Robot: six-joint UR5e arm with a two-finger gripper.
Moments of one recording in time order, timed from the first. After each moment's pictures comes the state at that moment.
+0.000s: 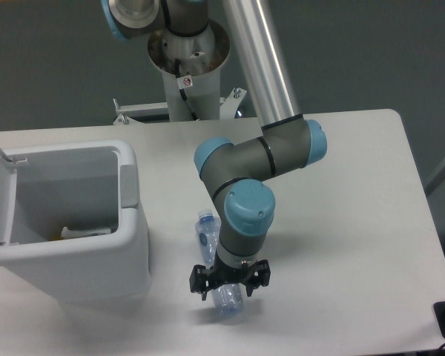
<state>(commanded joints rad) 2.34 -2.22 -1.51 -0.85 1.41 0.23</state>
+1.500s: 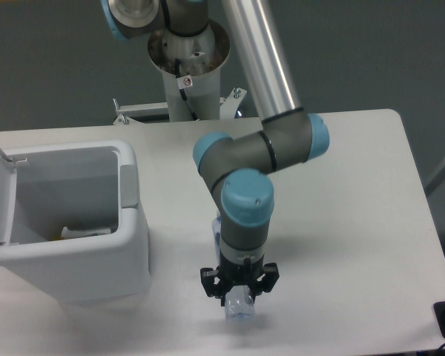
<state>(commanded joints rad) 2.38 -2.10 -1.39 -0.72 1.36 0.19</state>
